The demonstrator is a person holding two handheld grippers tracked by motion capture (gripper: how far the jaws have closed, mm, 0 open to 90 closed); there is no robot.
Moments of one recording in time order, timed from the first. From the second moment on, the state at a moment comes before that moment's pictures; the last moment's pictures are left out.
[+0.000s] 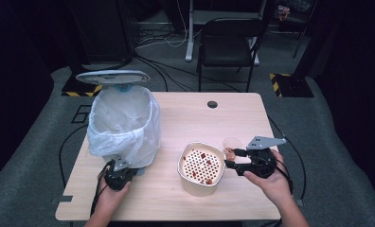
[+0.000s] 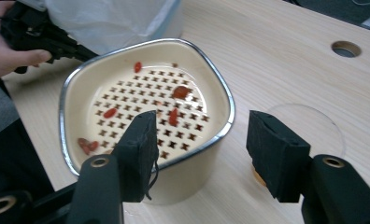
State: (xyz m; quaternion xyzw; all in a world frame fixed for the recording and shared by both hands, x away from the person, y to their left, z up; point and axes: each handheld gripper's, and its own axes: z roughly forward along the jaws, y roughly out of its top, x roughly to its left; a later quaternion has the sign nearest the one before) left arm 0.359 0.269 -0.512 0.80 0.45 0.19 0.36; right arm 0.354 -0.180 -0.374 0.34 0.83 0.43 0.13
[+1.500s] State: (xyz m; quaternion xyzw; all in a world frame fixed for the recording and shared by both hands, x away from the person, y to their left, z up) left arm 0.360 0.271 -0.512 0.80 0.45 0.18 0.36; right arm 0.418 -0.199 -0.461 0.42 0.81 0.38 0.17
